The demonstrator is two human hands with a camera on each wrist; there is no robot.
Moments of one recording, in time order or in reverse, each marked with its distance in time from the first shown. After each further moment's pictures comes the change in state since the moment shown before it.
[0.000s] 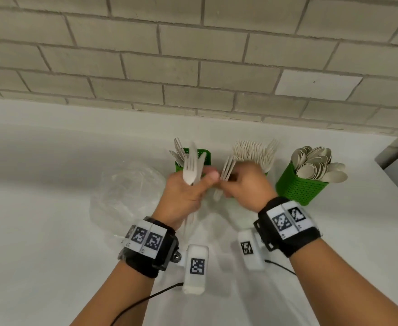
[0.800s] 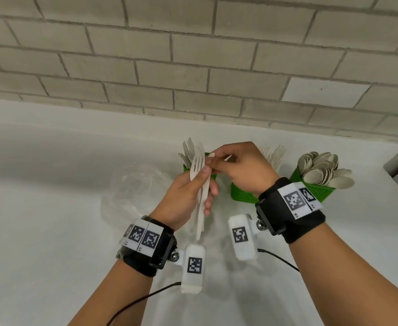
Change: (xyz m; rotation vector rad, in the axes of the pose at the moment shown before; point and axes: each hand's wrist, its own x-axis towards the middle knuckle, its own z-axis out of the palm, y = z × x) left_hand -0.010 0.021 -0.009 -0.095 -0.143 -0.078; right_hand 0.023 -0.043 -0.009 0.260 0.007 0.002
